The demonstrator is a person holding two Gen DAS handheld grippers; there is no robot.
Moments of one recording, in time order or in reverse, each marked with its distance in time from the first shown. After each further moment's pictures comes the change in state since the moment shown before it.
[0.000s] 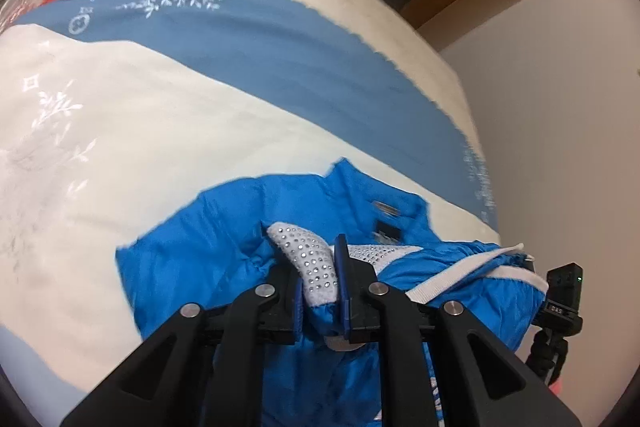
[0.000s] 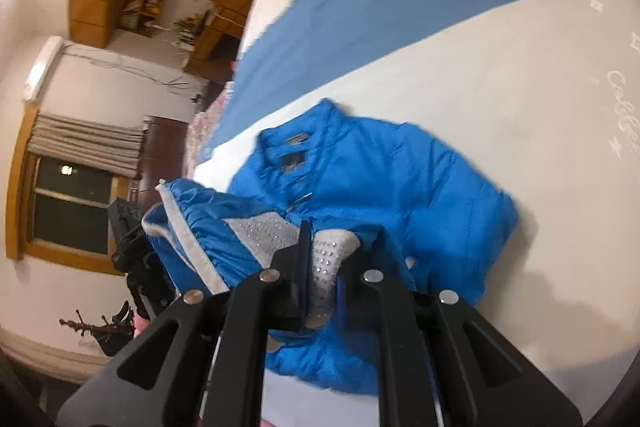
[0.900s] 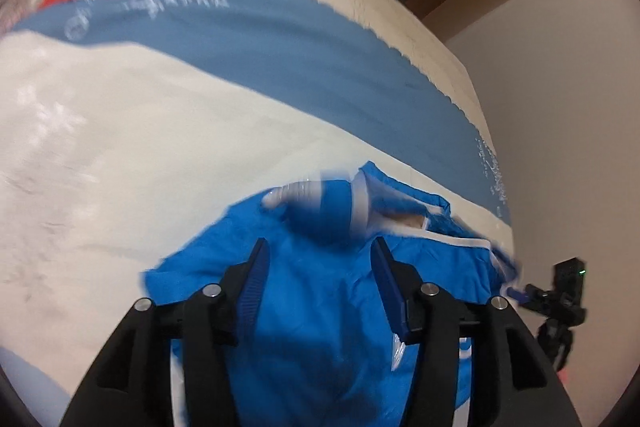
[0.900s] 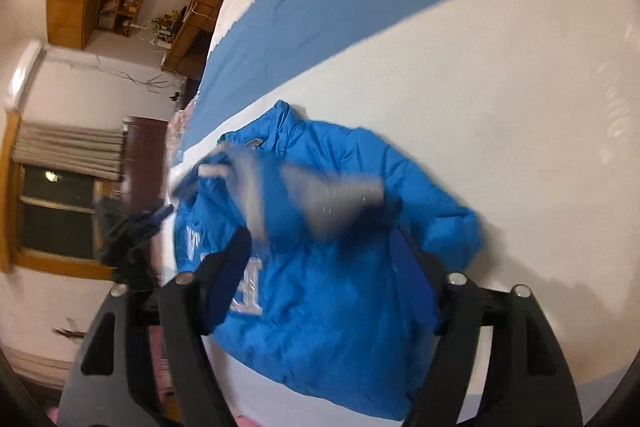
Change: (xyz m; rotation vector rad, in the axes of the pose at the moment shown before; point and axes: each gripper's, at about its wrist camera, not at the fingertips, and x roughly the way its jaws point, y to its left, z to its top) left arm -0.006 0.021 0.004 0.057 0.003 0.031; right arm -0.020 -0.021 -0.014 -0.029 -0.001 -0.082
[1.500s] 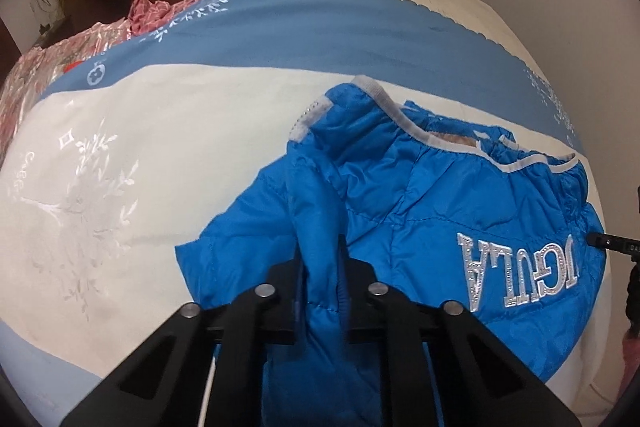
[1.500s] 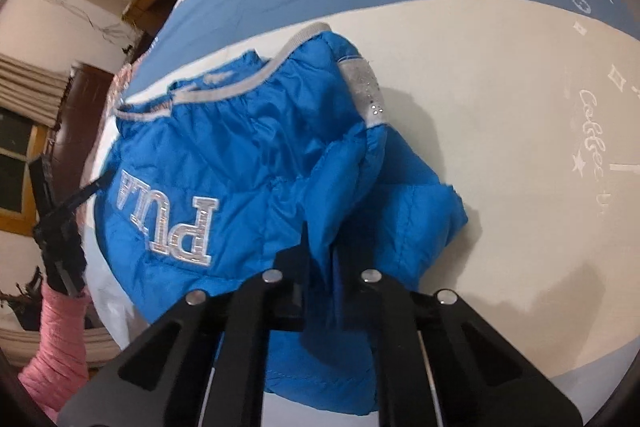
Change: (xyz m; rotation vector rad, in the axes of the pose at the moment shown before) left arm 0.025 -0.026 -0.037 0.224 0.026 0.291; right arm 0.033 0.021 -0.017 -0.116 0.036 -0.243
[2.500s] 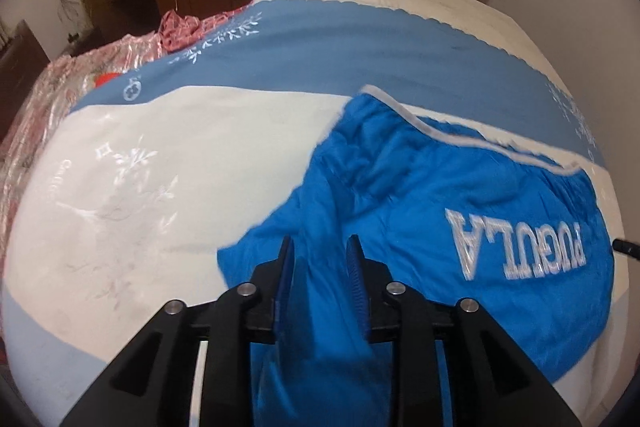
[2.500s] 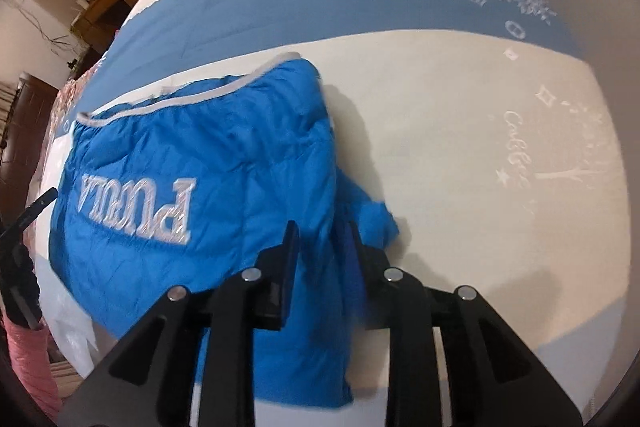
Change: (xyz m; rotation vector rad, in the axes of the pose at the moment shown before) left arm -0.022 -0.008 -0.002 0.005 -0.053 0.115; right arm -0.025 0.018 -0.030 0.011 -0.059 -0.276
